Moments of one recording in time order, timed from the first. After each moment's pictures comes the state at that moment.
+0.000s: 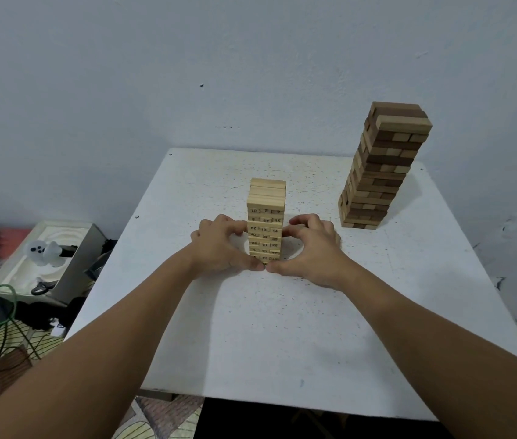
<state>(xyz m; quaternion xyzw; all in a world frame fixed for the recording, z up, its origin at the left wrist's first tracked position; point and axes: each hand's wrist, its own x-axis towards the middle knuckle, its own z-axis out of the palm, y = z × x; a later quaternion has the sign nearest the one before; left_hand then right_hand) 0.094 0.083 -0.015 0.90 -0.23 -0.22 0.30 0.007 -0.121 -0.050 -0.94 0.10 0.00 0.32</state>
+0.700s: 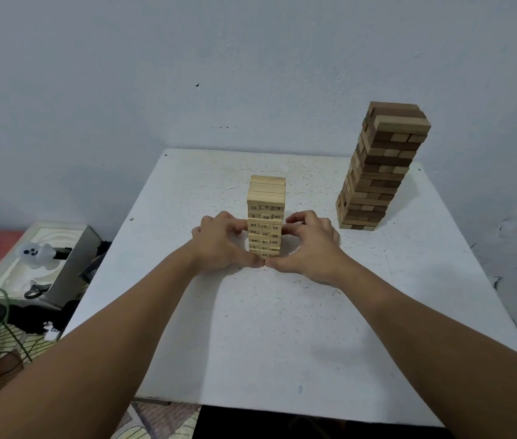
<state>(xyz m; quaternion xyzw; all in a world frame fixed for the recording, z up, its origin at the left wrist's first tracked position) 0.096 0.075 -0.006 0.90 -0.25 -0.22 0.29 0.016 -0.123 -0.049 -0.95 0.12 -0.01 0.30</state>
